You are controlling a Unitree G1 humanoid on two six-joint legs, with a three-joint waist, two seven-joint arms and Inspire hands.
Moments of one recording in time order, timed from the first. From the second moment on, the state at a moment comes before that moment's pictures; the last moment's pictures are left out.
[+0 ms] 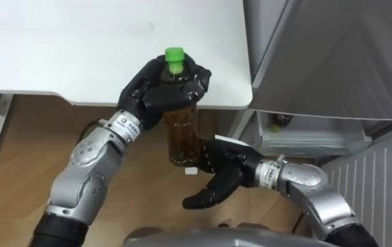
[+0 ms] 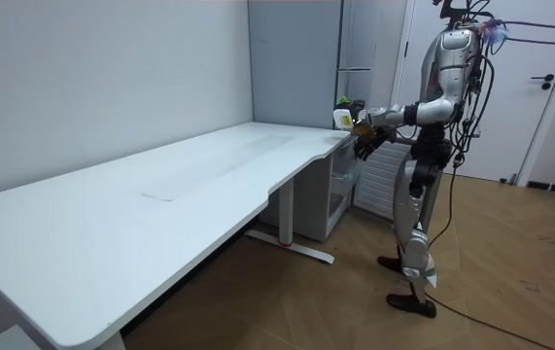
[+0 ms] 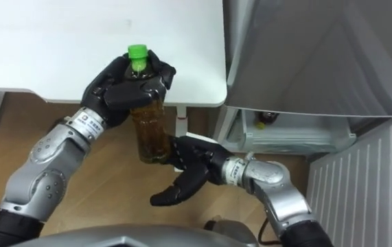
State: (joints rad) left arm 0.09 0.27 -0.23 -0.03 -0.59 0.10 -0.30; right arm 0.11 -0.27 0.33 0.27 0.16 0.09 0.78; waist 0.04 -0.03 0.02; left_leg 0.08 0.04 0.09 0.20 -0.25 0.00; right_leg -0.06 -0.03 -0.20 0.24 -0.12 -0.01
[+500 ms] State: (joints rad) left arm 0.11 0.27 -0.31 0.02 -0.59 0.06 -0.37; right arm 0.12 -0.27 0.34 0.27 0.36 0.13 0.78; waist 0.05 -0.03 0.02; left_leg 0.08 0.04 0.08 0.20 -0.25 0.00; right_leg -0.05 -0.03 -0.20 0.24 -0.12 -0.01
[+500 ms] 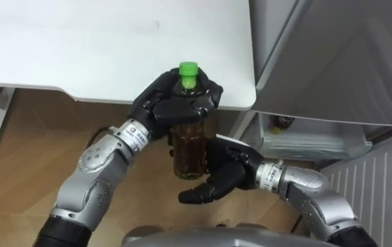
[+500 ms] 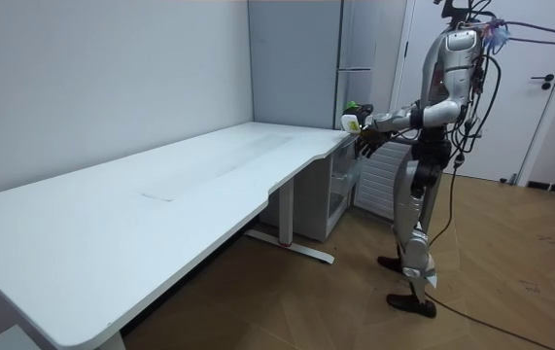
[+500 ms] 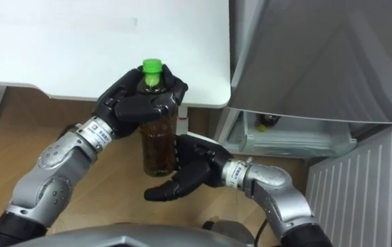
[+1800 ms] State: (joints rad) left arm 0.13 0.30 -0.39 0.07 -0.60 0.04 -0.48; right arm 0.13 -0.31 0.45 0.28 0.56 0.14 0.69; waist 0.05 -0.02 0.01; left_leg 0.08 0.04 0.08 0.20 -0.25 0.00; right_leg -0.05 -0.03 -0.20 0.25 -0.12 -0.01
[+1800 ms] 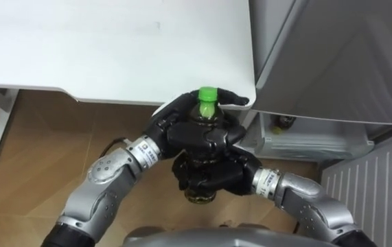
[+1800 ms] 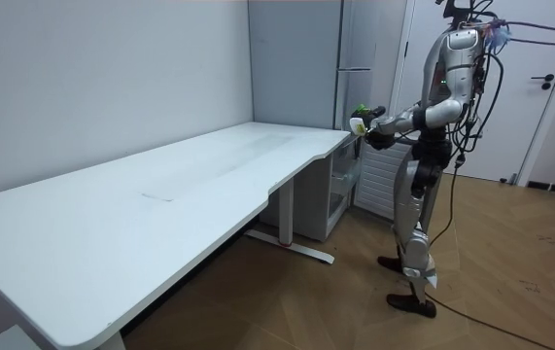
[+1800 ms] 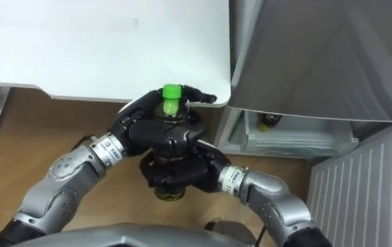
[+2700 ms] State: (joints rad) left arm 0.04 0.39 -0.51 0.38 -0.73 0.09 -0.67; right arm 0.14 -0.44 0.57 0.31 0.69 0.24 0.67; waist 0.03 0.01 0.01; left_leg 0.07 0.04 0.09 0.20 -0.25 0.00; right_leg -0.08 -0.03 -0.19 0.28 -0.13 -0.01
